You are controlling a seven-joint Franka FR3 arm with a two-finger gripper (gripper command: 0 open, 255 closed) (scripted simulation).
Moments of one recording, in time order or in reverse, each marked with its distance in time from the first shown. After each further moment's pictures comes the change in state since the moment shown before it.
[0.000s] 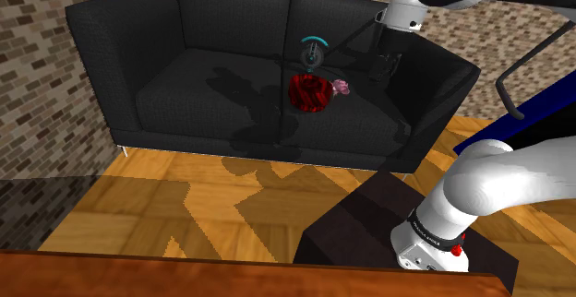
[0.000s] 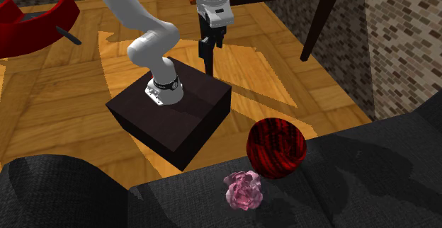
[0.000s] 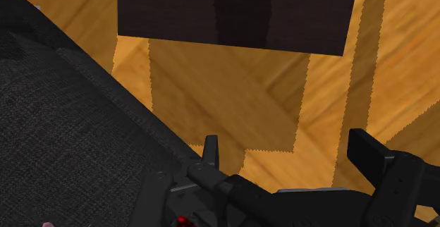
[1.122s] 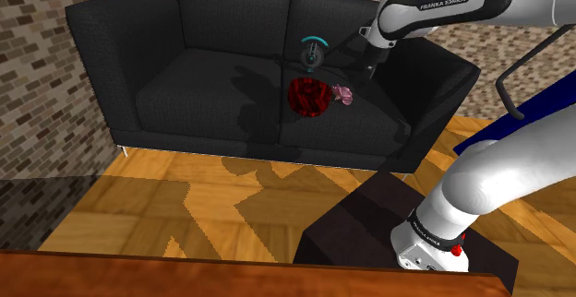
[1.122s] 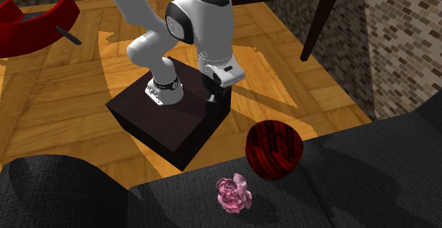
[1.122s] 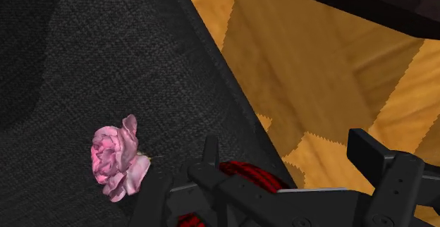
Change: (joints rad) arm -0.034 0.328 -0.220 0.036 -0.205 0.424 -0.416
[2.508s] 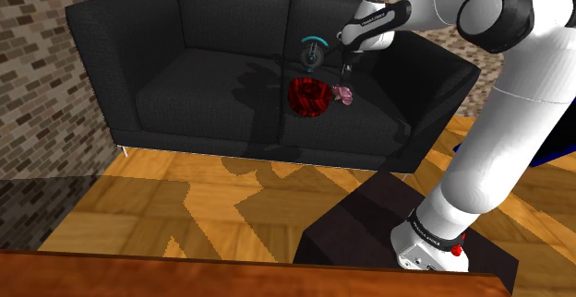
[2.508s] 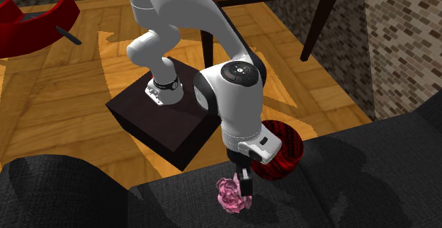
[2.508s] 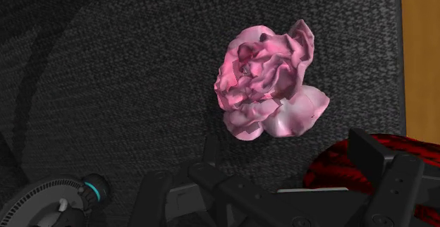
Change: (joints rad) arm -0.017 0.581 -0.129 0.389 0.146 0.359 -0.476
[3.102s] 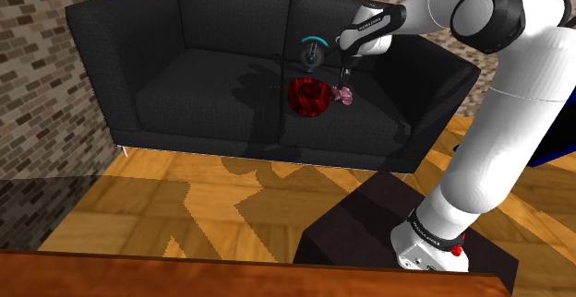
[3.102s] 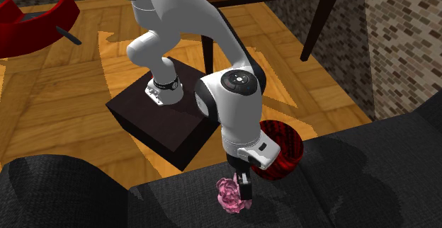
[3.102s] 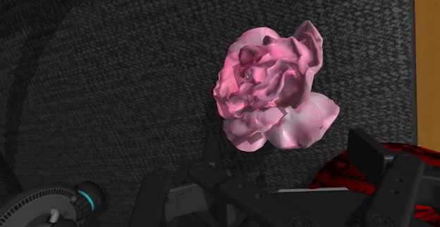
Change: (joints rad) arm -0.007 0.032 0.002 -0.008 0.017 0.039 -0.013
